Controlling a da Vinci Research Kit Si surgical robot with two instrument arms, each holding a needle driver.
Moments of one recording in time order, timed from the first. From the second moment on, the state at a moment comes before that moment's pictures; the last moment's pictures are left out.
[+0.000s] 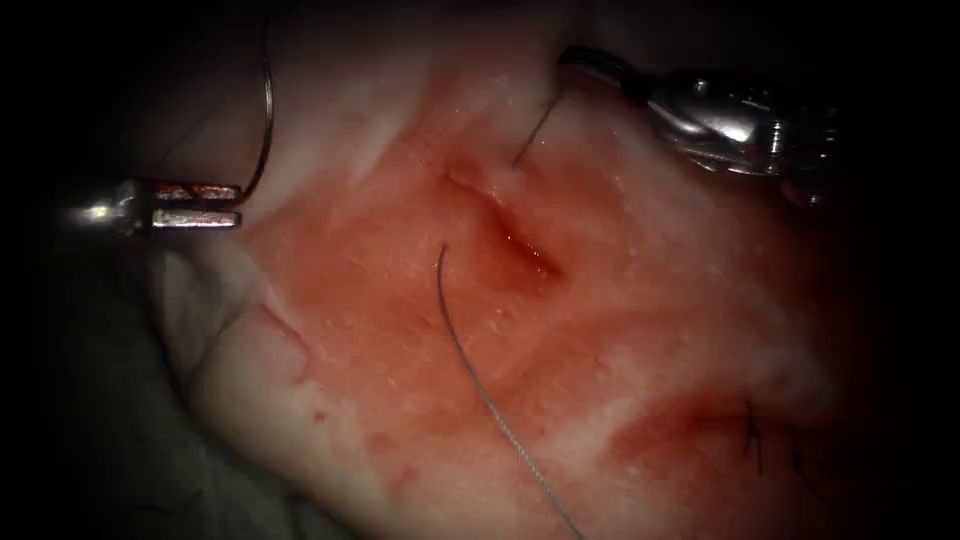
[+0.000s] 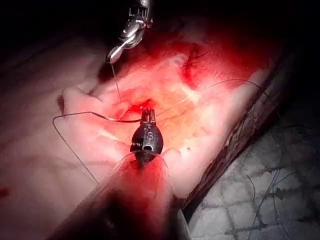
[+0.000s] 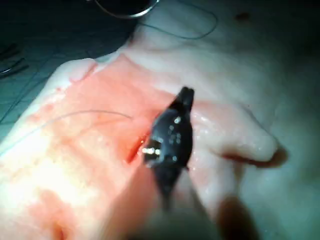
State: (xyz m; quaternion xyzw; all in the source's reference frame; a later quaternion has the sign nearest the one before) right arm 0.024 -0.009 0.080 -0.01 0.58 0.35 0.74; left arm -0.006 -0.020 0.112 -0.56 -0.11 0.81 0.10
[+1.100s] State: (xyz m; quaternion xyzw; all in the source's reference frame) right arm 0.019 -0.007 0.077 -0.04 0.58 0.39 0.71; left arm -0.007 -0.019 0.118 -0.52 -0.05 0.84 0.12
